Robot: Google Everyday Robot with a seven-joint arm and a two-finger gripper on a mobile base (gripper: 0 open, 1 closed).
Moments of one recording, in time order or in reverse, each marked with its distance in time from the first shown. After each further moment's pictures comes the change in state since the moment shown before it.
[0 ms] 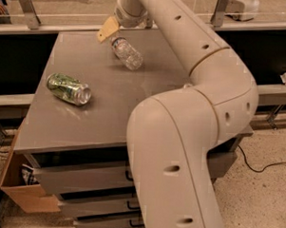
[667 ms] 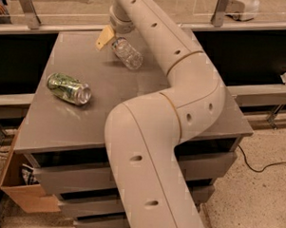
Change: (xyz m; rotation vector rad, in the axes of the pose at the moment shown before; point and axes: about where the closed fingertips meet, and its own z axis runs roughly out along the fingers) arm 0.008 -0.001 0.039 0.069 0.128 -0.009
